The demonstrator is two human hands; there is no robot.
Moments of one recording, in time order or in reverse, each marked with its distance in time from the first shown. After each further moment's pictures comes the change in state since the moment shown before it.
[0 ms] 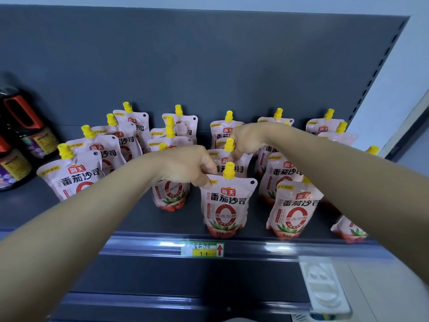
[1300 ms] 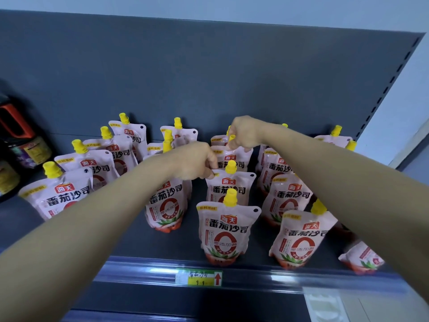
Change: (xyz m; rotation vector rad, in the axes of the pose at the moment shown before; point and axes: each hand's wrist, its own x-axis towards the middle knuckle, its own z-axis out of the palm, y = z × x) left_hand 0.055 -0.011 -0.027 0.088 0.208 -0.013; right_hand 0.042 0.022 -0.033 0.191 0.147 0.069
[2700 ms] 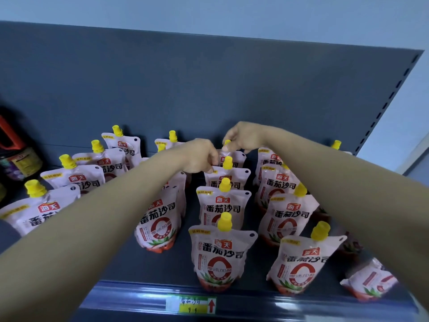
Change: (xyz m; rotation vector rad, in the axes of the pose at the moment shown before) left_hand 0.056 -0.007 -0.020 0.052 0.021 -0.061; right_hand 0.032 0.023 -0.017 0.202 0.007 -0.053
